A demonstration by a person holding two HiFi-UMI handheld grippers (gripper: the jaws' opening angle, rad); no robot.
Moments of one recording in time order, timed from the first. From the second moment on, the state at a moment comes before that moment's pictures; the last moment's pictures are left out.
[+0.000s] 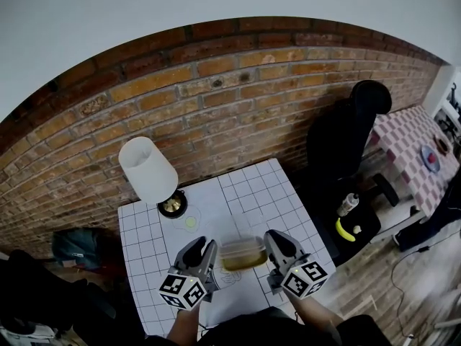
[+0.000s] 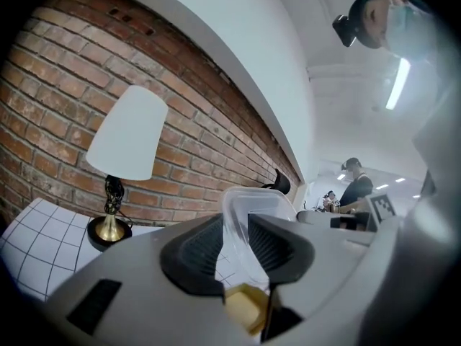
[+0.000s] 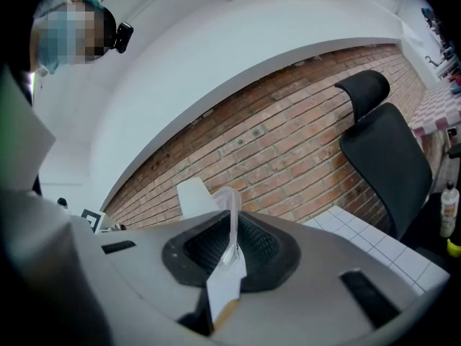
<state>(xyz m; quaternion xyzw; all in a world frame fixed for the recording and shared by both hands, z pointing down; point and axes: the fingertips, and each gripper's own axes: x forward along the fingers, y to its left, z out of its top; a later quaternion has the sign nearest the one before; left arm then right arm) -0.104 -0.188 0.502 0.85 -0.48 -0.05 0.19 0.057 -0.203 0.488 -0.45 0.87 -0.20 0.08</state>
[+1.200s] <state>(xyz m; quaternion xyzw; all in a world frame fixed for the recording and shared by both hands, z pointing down) -0.167 -0.131 0.416 0.84 -0.52 -0.10 0.11 -0.006 -0.165 0.419 -0.39 0.90 -0.16 0.11</state>
